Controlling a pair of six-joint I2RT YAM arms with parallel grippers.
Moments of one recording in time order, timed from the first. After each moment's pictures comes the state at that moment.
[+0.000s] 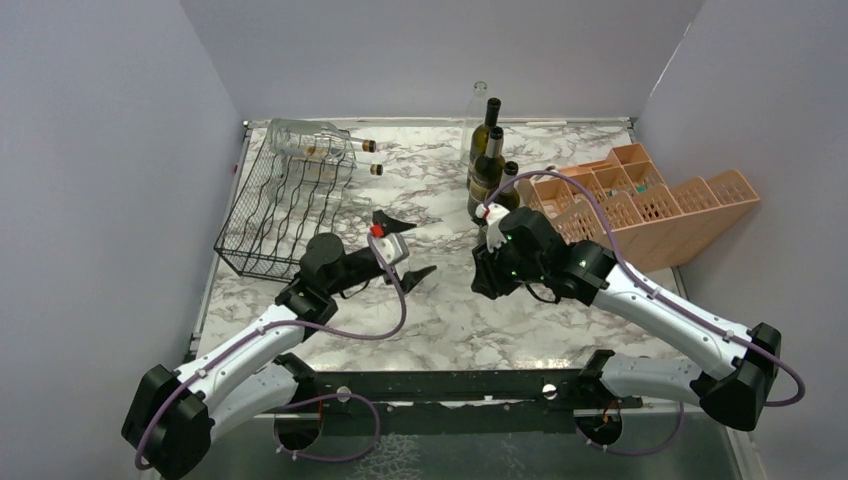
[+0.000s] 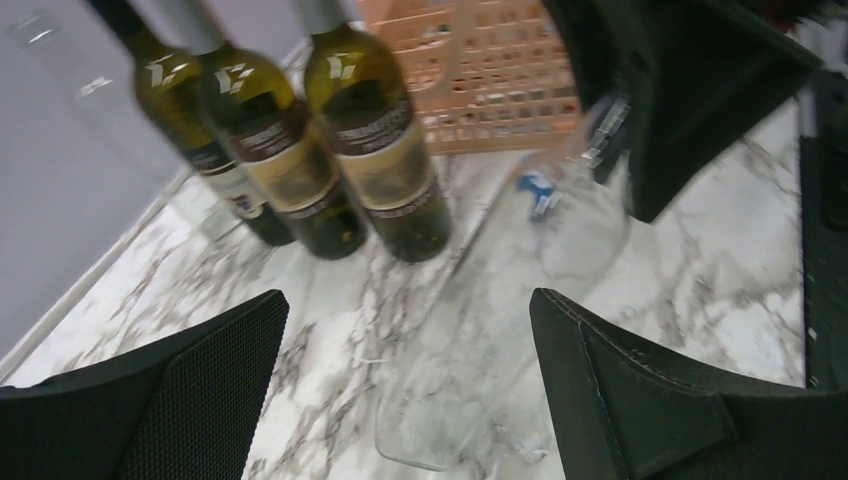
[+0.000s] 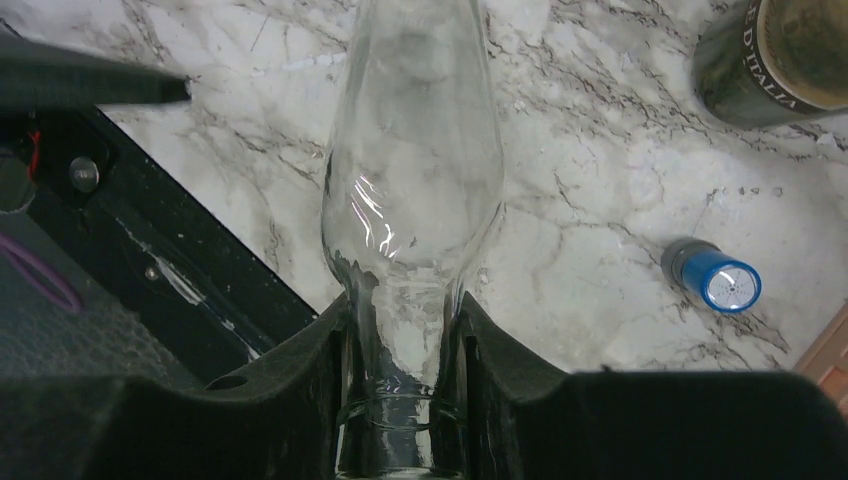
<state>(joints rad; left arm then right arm) -0.60 0.92 0.49 0.42 0.48 0.24 0.86 1.13 1.02 -0.68 -0.06 0.25</state>
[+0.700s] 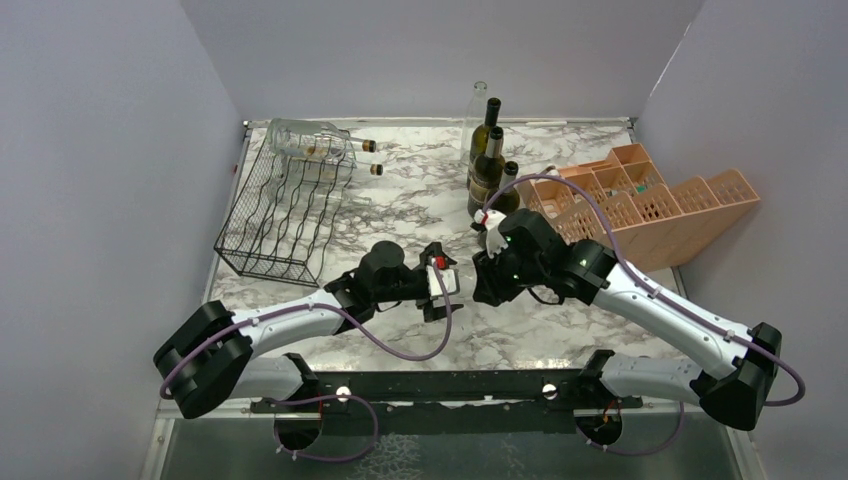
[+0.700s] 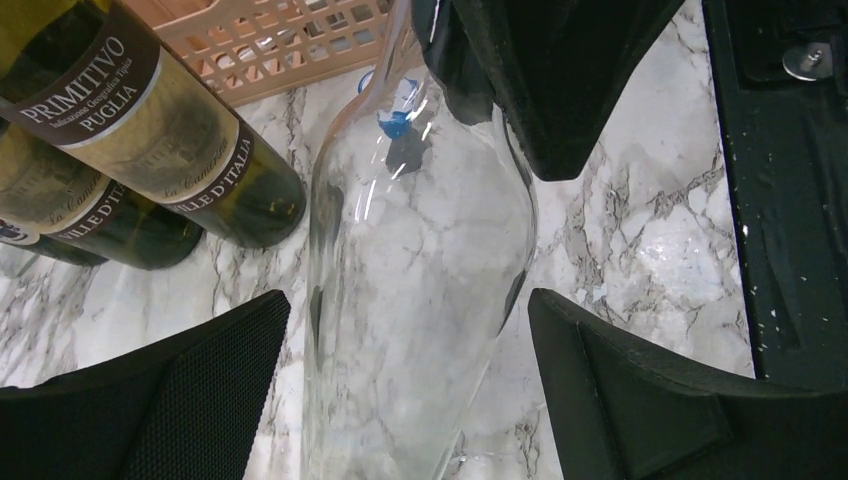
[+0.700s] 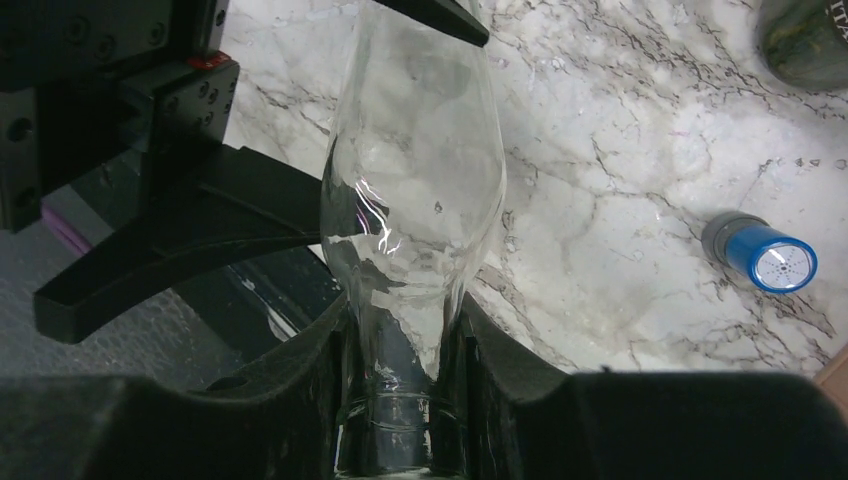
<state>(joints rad) -0.87 1.24 0.53 0.42 0.49 0.44 0.86 1.12 1.03 -0.76 -0.12 0.25</state>
